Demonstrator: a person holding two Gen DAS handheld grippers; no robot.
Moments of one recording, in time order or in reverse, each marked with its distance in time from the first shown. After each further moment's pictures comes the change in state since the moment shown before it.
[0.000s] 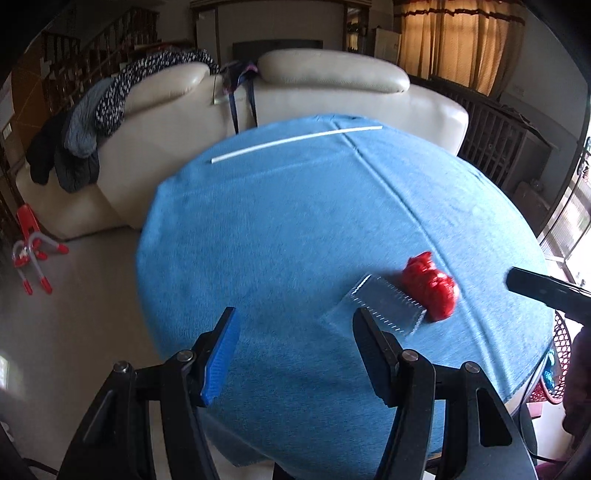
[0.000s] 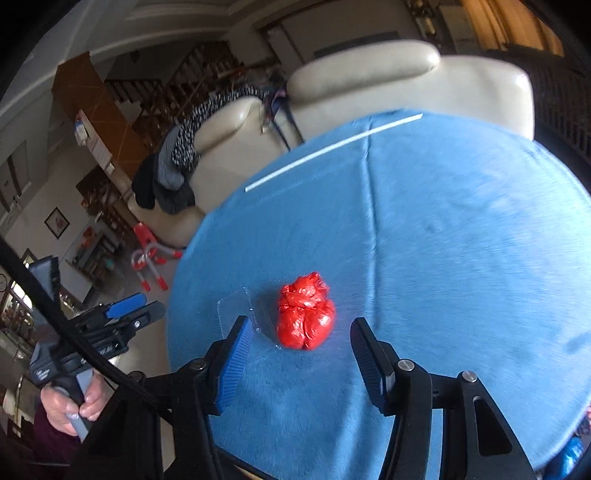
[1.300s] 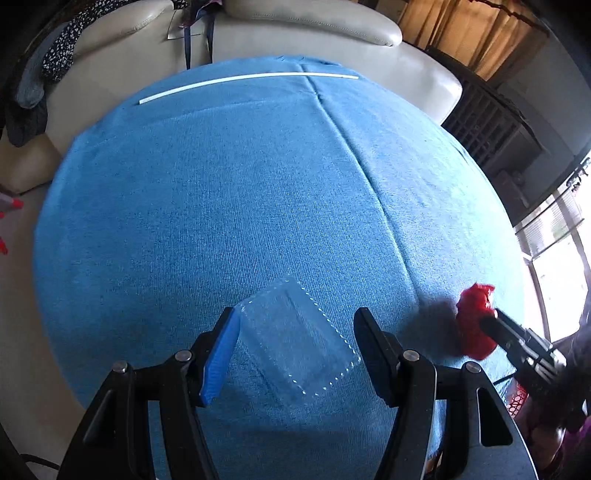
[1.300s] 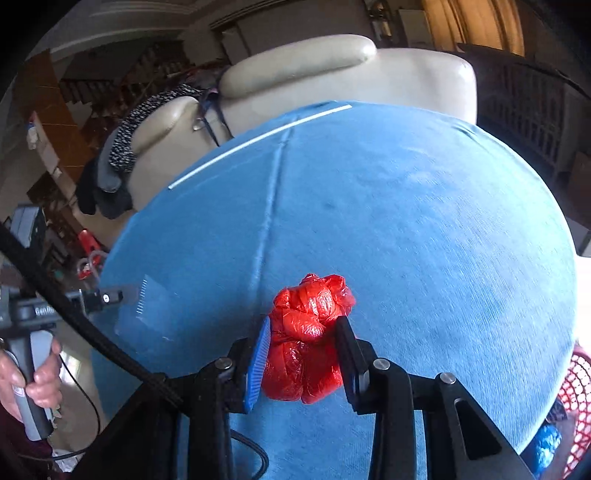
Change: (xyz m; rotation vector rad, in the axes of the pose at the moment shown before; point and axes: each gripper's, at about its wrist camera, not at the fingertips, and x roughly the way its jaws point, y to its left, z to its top) left arm 0.077 -0.066 0.028 -0.087 0.236 -0.178; right arm 0.001 -0.072 -0.022 0.056 -0.024 -0.238
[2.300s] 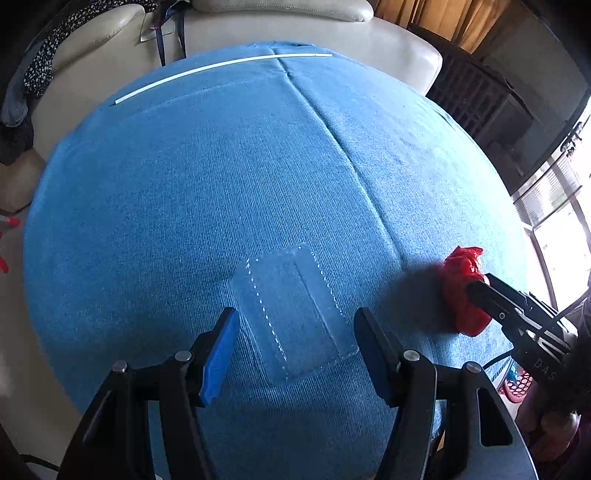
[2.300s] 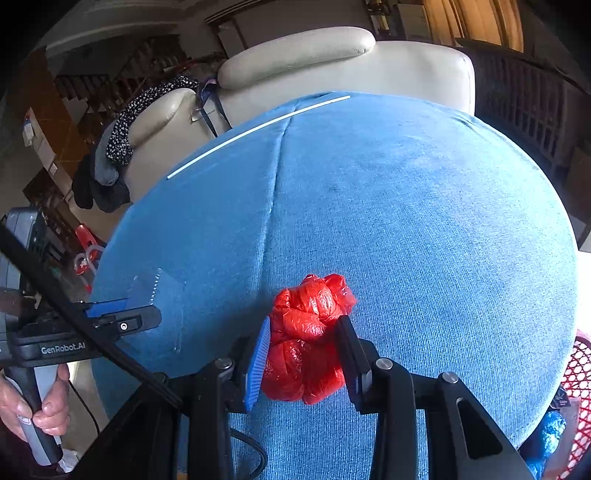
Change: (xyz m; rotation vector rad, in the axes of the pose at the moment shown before) left arm 0.011 -0.032 -0.029 0.101 0.036 0.021; right arm 0.005 0.008 -0.009 -0.008 0.023 -0.009
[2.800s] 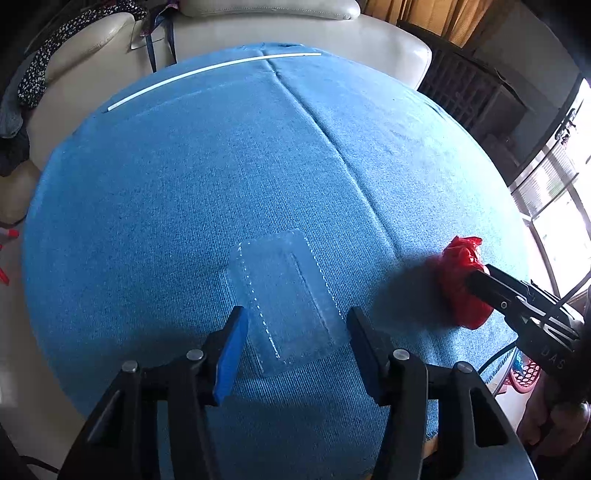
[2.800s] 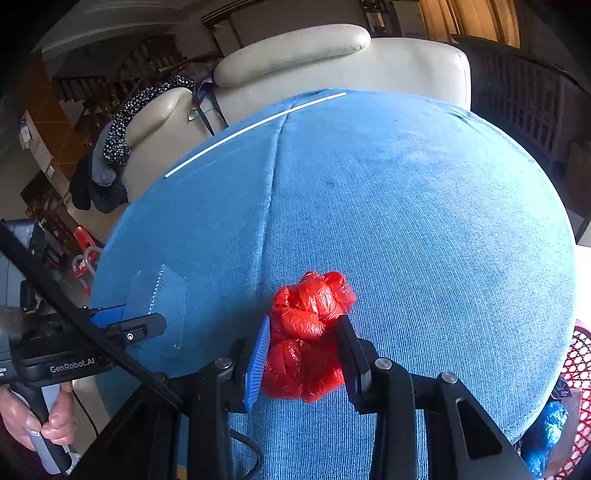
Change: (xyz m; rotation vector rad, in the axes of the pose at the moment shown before) left arm 0.004 -0.009 -0.006 0.040 -0.012 -0.003; right arm -0.003 -0.002 -0.001 0.015 0.018 -0.012
